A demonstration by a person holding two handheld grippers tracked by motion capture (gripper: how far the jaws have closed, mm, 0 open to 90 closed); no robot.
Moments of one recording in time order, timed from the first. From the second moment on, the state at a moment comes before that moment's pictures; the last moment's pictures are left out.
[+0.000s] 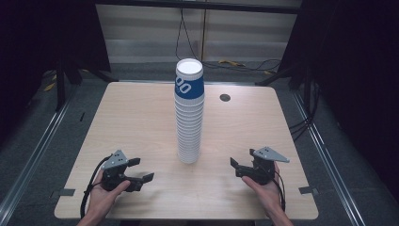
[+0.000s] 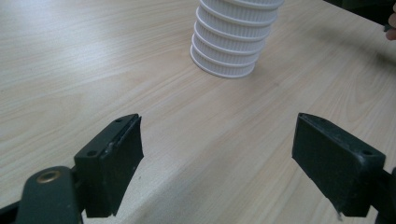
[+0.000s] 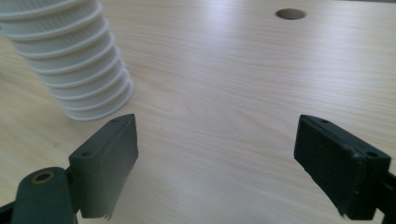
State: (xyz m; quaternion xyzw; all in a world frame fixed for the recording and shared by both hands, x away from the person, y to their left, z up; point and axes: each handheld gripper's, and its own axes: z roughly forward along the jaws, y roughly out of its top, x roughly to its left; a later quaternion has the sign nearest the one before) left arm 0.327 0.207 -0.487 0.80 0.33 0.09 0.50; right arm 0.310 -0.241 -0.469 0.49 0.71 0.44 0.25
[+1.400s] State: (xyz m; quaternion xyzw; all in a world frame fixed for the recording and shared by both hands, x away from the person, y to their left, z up) left arm 0.328 0.200 -0.486 0.81 0.31 0.08 0.49; right arm 0.323 -0.224 -0.373 0.37 0.75 0.50 0.22
